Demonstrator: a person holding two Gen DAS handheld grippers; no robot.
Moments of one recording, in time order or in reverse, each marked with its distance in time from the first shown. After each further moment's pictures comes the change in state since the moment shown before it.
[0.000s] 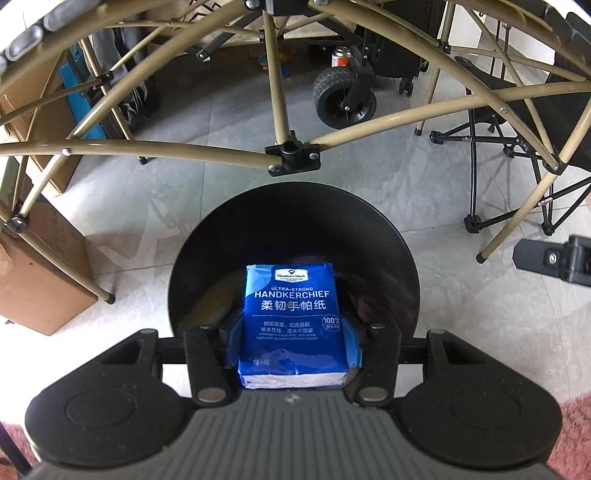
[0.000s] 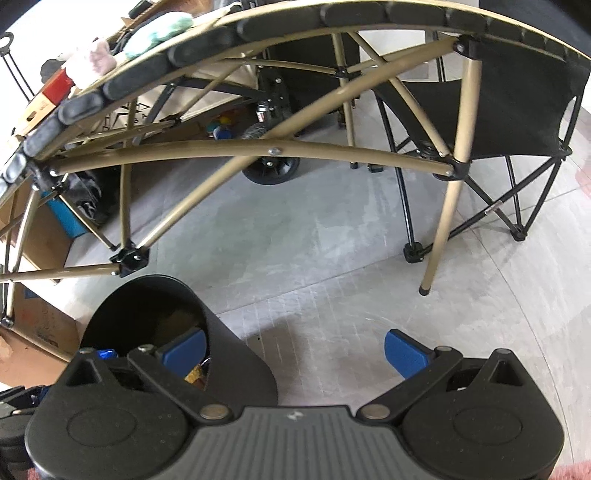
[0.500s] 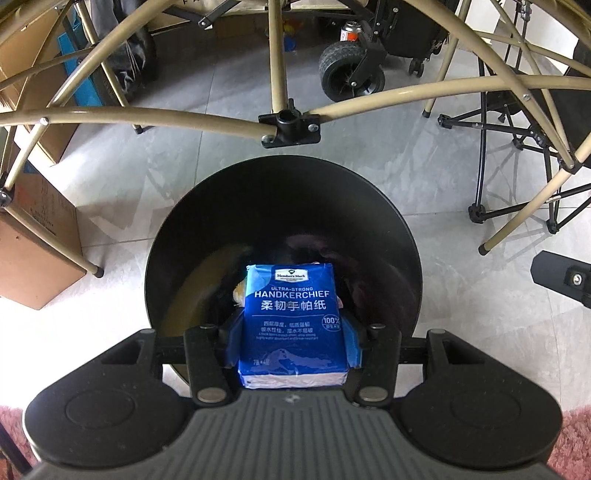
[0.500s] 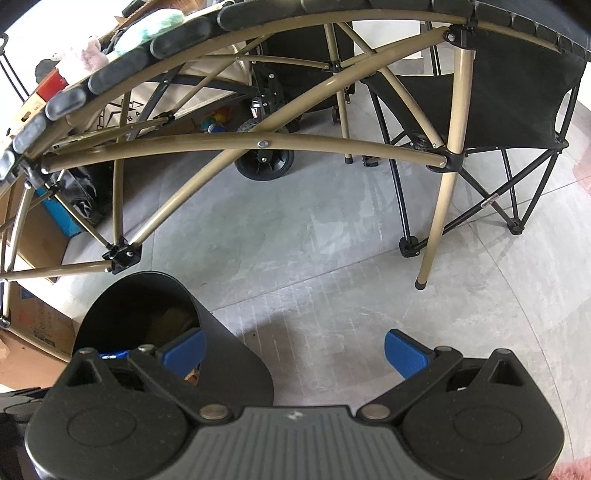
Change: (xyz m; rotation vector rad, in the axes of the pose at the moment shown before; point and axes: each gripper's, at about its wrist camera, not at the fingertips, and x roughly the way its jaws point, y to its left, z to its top) left arm 0.024 -0.004 0.004 -0.046 0.089 -0.005; right arm 0.002 -0.003 -0.003 0.009 0.012 0.000
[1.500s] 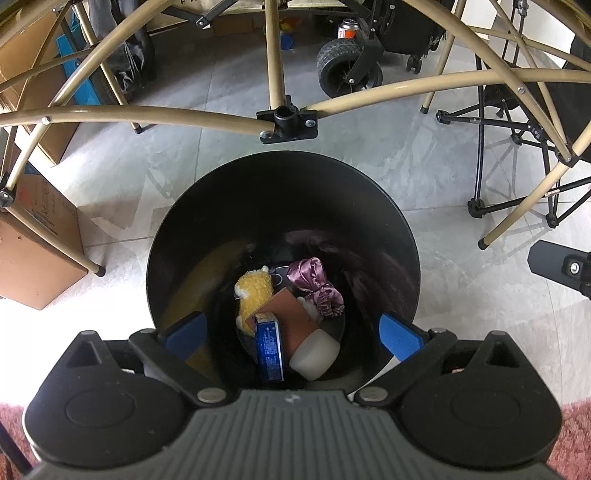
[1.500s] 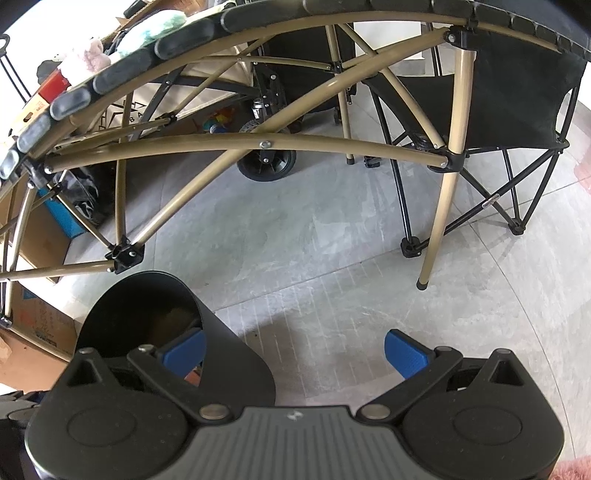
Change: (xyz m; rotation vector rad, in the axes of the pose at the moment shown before) left arm -0.003 -0.003 -0.003 0.015 0.002 0.000; right arm -0.002 0.001 -0.001 -0.002 -0.009 0.005
